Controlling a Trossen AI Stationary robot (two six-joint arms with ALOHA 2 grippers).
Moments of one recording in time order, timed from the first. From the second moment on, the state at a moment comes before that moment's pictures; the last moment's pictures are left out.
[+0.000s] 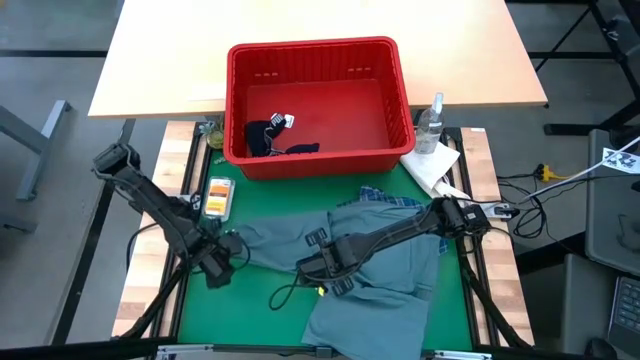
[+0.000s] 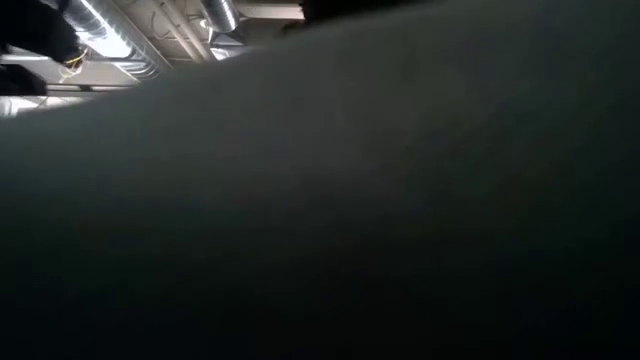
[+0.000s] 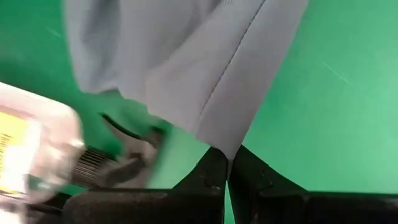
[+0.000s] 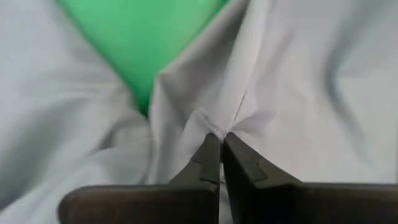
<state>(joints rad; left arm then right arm) -0.72 1.31 0.84 -1.08 -0.14 -1.01 0.33 2.25 2.04 -1.13 0.16 -0.22</state>
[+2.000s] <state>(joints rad) -0.21 1.31 0.56 -0.82 -0.15 -0.62 0.35 2.28 2.09 -1.14 0.04 -0.22</state>
